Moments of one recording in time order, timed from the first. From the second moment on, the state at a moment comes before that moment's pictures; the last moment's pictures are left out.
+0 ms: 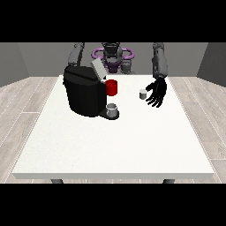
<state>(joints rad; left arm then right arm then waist) -0.58 0.46 0.00 -0.74 -0.60 -0.05 -0.18 -0.24 -0.02 -0.06 -1.32 -0.01 -0.06 -0.22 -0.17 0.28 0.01</state>
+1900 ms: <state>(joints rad) -0.72 0.24 0.01 -0.79 -0.61 -0.20 -0.15 -0.21 -0.09 -0.14 -1.06 -0.06 -0.01 -0.29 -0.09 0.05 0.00</state>
